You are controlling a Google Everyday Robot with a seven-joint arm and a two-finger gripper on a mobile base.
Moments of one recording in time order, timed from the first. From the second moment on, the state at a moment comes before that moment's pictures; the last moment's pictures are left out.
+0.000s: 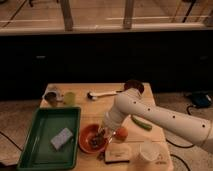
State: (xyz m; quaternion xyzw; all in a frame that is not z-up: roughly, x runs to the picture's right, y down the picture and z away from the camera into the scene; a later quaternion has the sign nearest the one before) arm -0.008 0.227 0.728 -0.27 -0.37 -0.33 0.83
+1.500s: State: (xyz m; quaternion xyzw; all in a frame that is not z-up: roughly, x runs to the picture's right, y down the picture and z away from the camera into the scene) arm -0.004 0.228 0.735 -0.27 -0.38 -0.33 0.82
